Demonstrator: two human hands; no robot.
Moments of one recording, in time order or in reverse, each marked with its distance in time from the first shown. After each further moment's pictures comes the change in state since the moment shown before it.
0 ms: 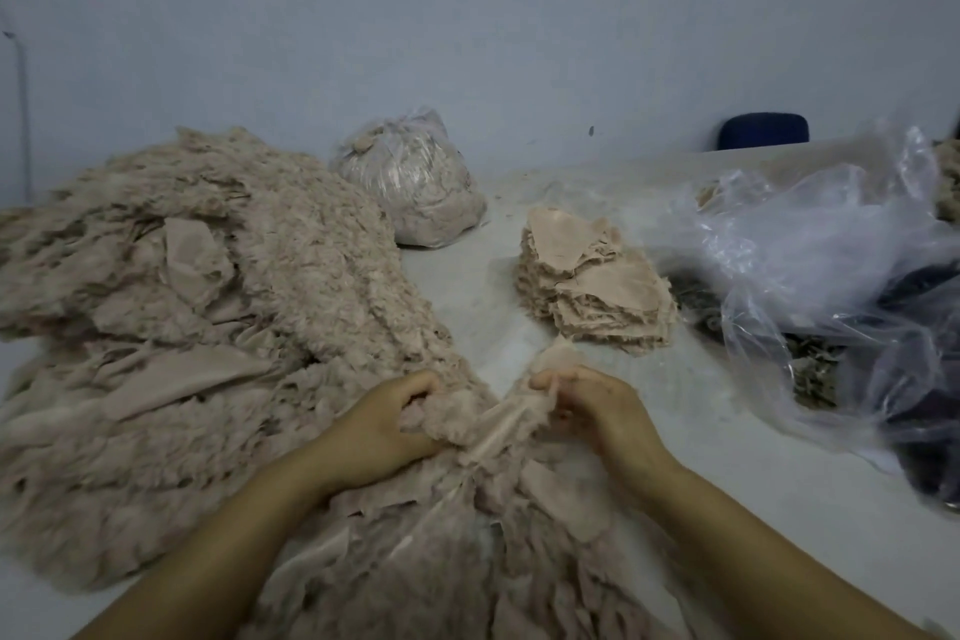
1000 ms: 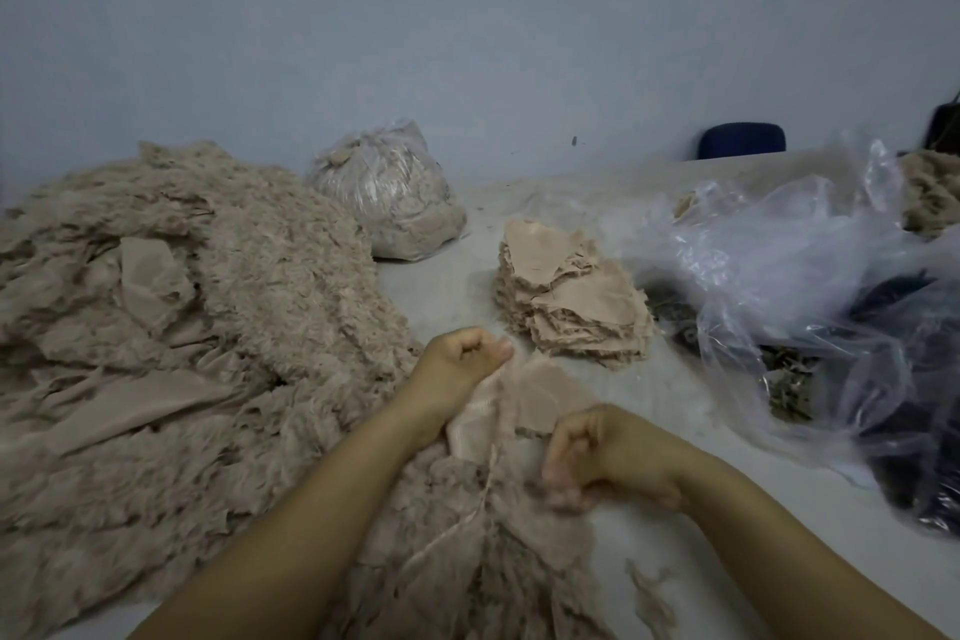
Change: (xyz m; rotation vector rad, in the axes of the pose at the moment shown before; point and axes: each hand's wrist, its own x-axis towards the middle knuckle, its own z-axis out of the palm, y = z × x) left_hand 0.083 0.049 0.047 -0.488 0.237 -0.059; right_hand 0.007 -0.015 -0.050 -0.319 -0.443 0.297
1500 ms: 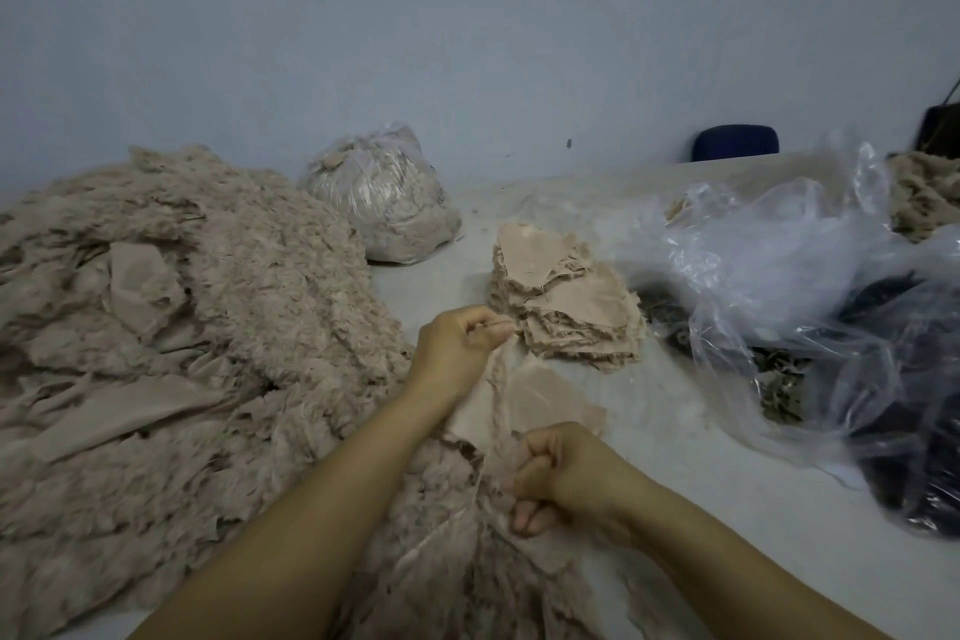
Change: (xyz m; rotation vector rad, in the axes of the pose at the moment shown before) left_hand 0.021 0.011 0.009 0.349 0.196 0.194; right_hand 0.005 -0.002 0.042 0.105 0.064 0.059
